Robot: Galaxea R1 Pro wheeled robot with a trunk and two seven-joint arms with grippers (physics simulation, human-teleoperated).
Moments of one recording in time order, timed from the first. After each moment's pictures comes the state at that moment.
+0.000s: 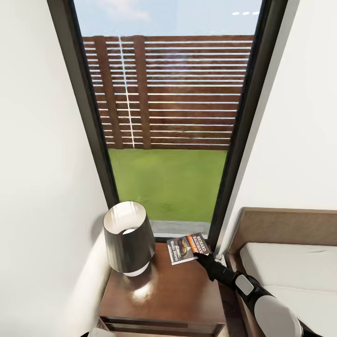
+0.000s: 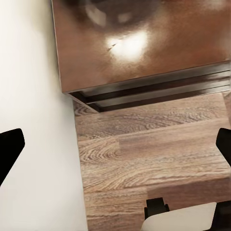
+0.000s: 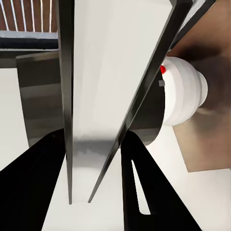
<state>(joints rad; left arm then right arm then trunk) -0.32 0.08 -0.41 -0.22 0.16 -0.24 0.09 -0.72 0.01 -0.74 -0.20 -0.12 0.51 0.73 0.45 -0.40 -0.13</state>
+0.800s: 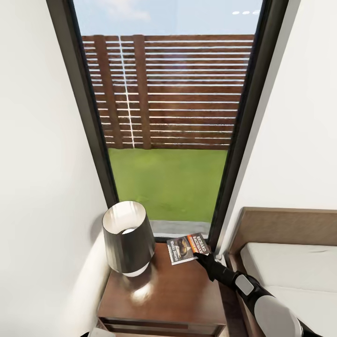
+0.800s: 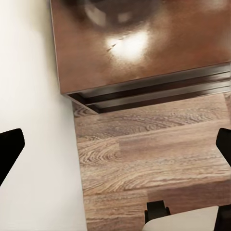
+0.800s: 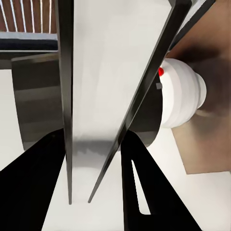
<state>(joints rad) -0.32 0.08 -0.41 -0.22 0.16 -0.24 0.09 -0.72 0.01 -0.74 -0.20 -0.12 0.51 0.73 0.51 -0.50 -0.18</state>
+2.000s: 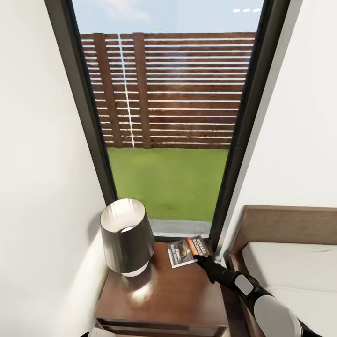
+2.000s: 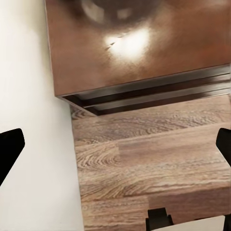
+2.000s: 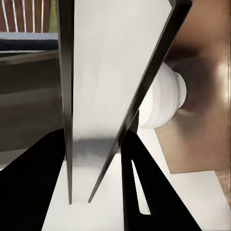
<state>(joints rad) -0.32 0.08 -0.41 -0.22 0.16 -0.24 0.09 -0.72 0.01 -0.74 -0.19 -0.12 0.52 0.67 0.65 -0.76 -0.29</state>
